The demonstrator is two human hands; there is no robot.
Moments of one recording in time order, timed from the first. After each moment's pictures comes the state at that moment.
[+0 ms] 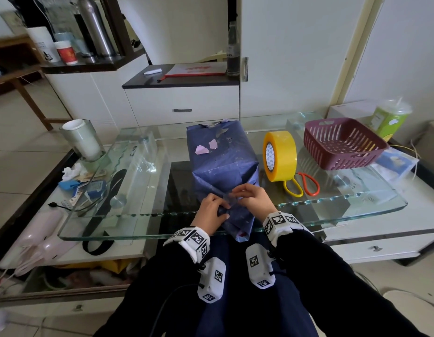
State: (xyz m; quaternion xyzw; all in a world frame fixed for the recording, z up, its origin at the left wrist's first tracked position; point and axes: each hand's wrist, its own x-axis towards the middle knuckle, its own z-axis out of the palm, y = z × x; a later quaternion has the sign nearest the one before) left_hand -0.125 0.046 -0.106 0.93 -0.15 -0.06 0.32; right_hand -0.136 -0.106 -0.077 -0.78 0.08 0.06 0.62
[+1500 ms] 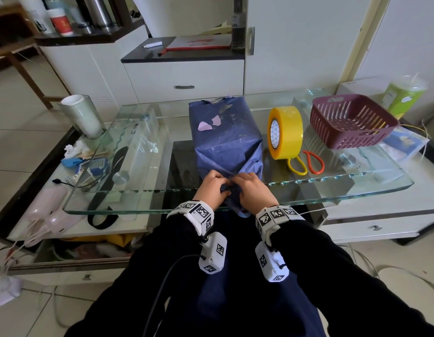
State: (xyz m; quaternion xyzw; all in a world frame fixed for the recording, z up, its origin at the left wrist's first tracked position) left_hand -0.049 -0.062 0.030 0.92 -0.29 0.01 0.26; right_hand -0.109 -0.189 0.036 -0.98 -0.01 -0.10 0.18
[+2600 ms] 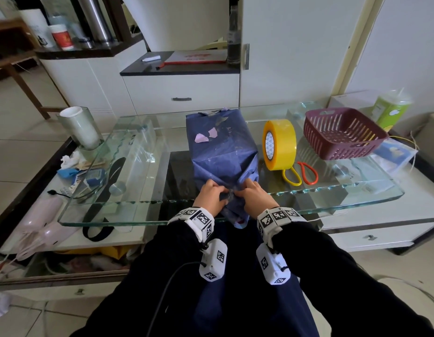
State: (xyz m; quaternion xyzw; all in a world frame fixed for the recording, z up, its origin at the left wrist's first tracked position) left_hand 0.012 -0.108 0.018 0.94 -0.28 -0.04 0.20; right_hand -0.051 -0.242 0.024 -0.99 0.04 0.01 0.14
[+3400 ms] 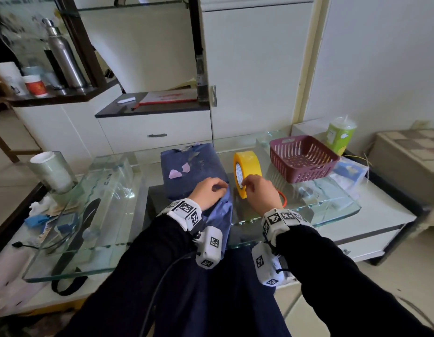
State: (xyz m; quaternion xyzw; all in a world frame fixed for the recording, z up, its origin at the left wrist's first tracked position) left_hand 0.029 -0.118 0.053 0.89 -0.27 -0.09 0.35; right_hand -0.047 -0.260 0.049 -0.93 0.15 -0.16 0.30
